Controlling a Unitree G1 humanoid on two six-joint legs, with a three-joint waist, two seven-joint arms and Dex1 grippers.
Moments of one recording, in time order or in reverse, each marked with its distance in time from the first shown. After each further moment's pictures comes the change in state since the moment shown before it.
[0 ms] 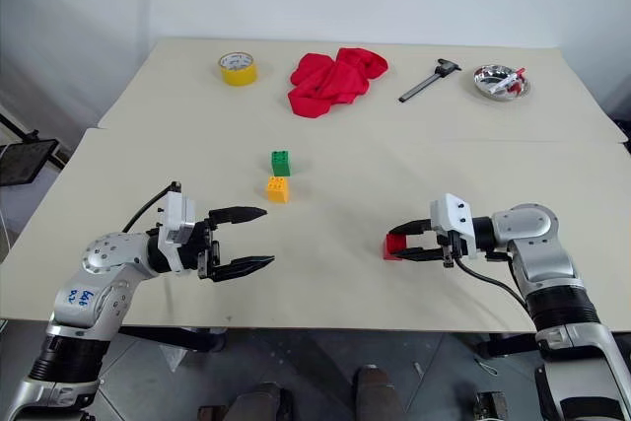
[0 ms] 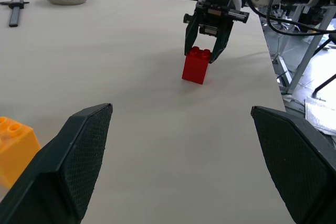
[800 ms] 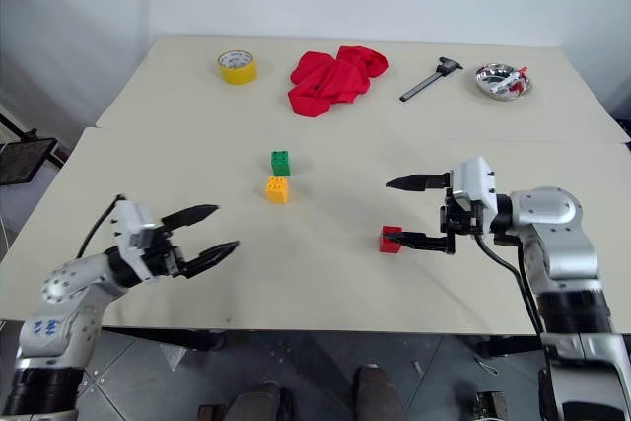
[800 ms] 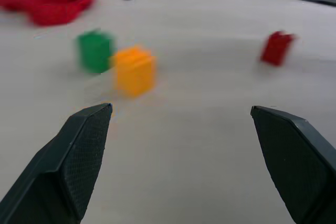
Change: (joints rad) left arm 0.216 -0.021 0.247 0.047 0.004 -0.062 0.194; right arm 0.183 0.057 -0.249 -0.467 0.252 0.264 -0.187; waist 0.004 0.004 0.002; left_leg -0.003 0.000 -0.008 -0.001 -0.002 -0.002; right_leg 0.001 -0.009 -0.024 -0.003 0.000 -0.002
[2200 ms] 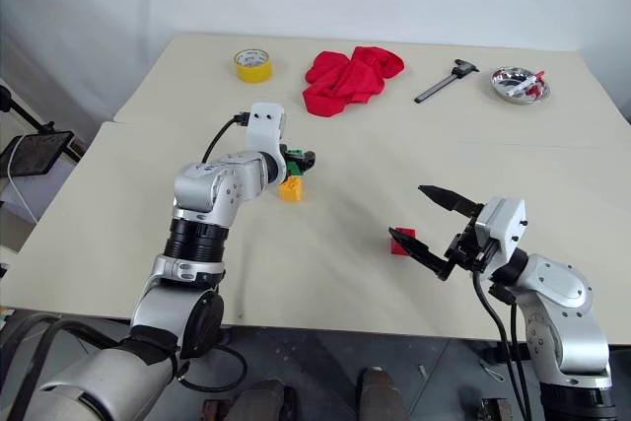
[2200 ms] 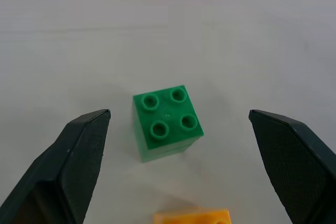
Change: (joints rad) left arm -0.937 -0.500 -0.218 0.352 0.283 0.875 0.992; right arm 0.329 0.099 -0.105 -0.283 -0.002 -0.033 -0.359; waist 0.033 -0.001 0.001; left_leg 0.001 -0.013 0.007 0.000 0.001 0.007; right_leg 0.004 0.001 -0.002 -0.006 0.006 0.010
